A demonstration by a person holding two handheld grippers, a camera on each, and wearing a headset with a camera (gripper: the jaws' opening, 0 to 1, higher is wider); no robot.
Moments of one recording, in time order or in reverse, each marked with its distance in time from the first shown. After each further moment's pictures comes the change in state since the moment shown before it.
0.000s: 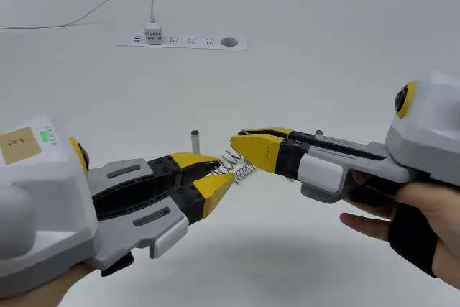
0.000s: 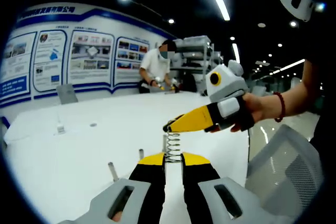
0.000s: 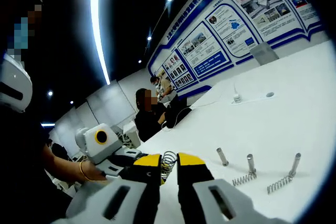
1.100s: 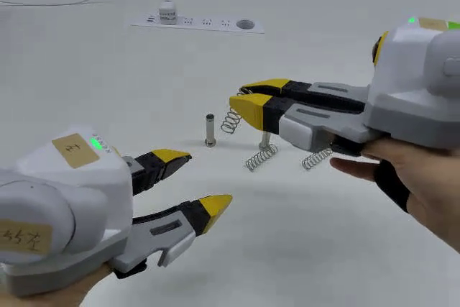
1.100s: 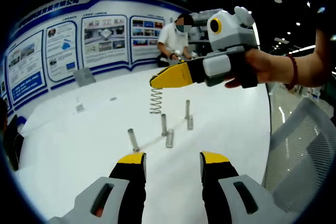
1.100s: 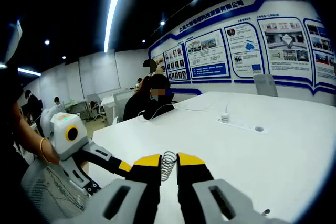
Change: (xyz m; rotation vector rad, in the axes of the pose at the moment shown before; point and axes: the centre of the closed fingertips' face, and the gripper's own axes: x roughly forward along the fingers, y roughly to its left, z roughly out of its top) left arm -0.010 0.033 -0.058 0.026 0.216 0.185; right arm 0.046 -0.041 0.016 -0.368 0.087 -0.139
